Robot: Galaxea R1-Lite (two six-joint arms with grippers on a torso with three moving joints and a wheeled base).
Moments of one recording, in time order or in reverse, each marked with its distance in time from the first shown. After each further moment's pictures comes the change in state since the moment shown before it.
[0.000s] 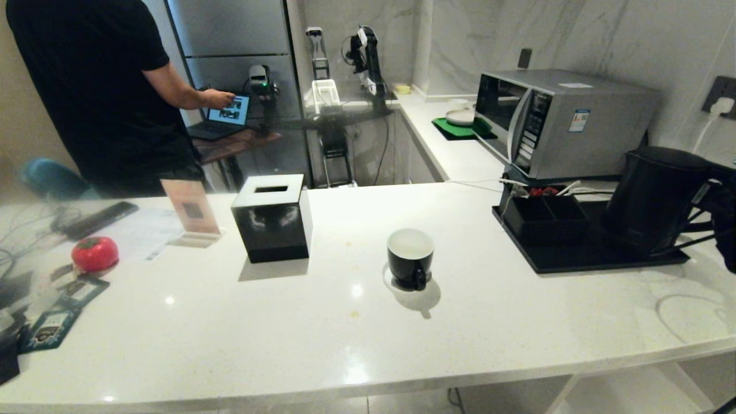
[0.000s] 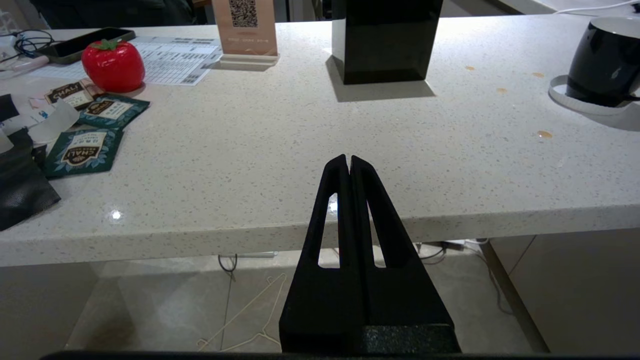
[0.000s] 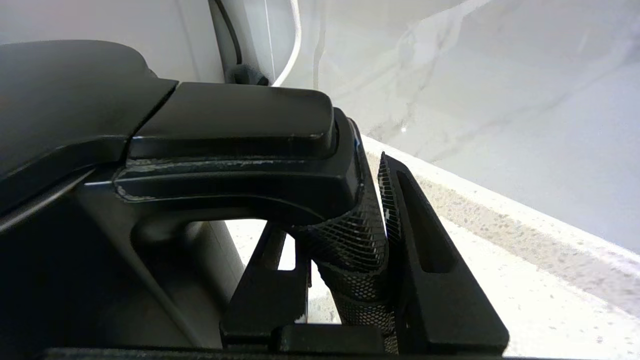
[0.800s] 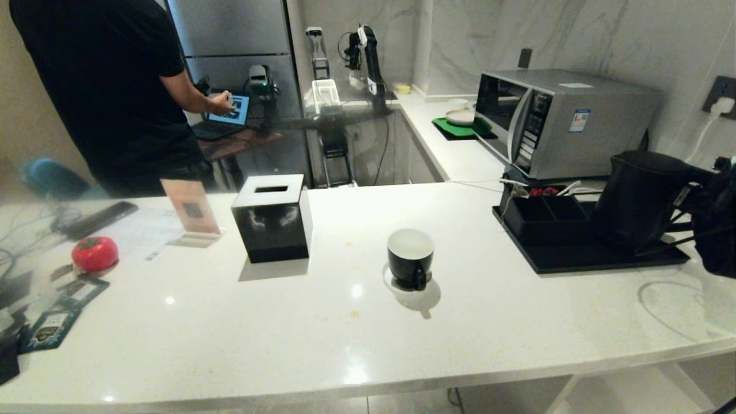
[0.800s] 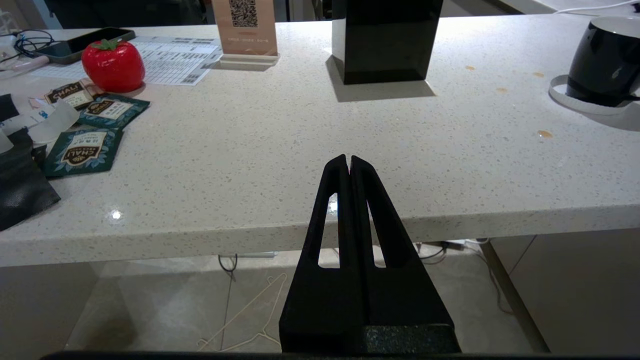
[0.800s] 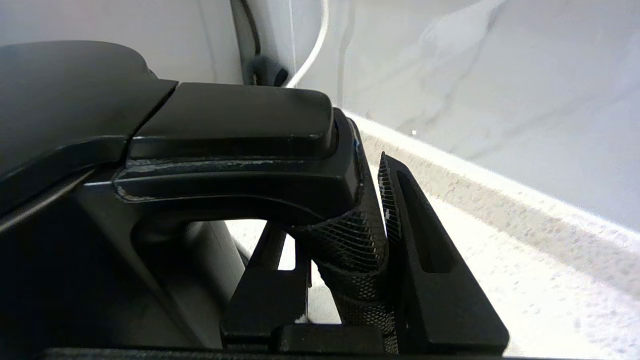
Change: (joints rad) left arm 0.000 0.000 0.000 0.000 0.000 0.000; right arm 0.024 0.101 -0.102 -0.010 -0.001 -0.001
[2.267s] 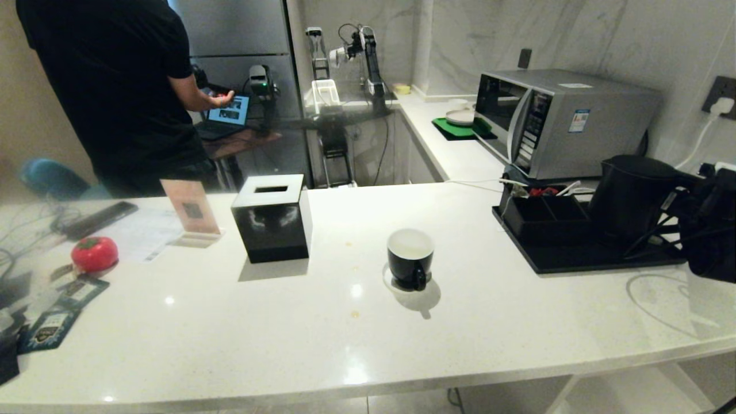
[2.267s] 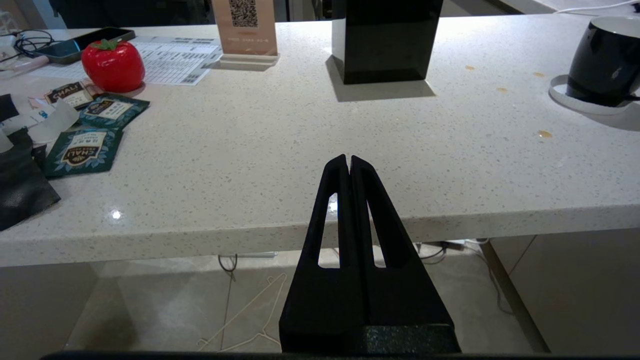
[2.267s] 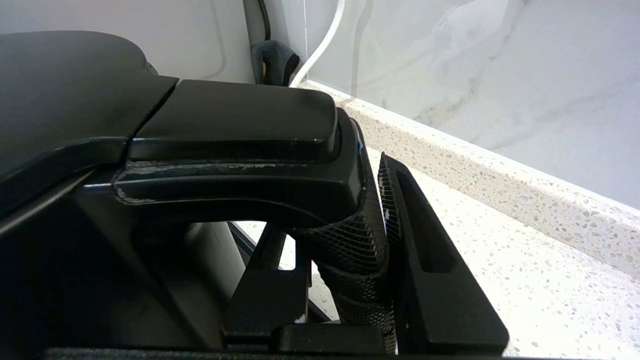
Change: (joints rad) left arm 0.000 0.000 0.000 0.000 0.000 0.000; right arm 0.020 0.066 -0.055 -0.001 -0.002 -0.005
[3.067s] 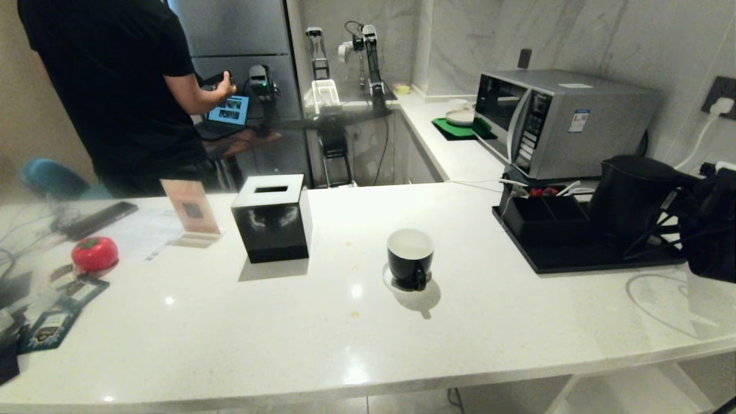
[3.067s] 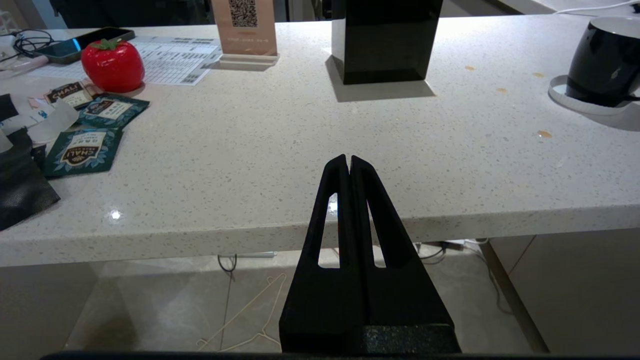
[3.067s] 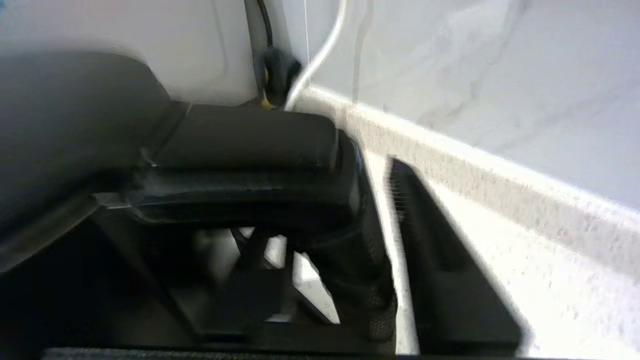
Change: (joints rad) left arm 0.000 0.000 0.000 0.000 0.000 -0.001; right arm 0.000 0.004 -0.001 -0.003 0.000 0.002
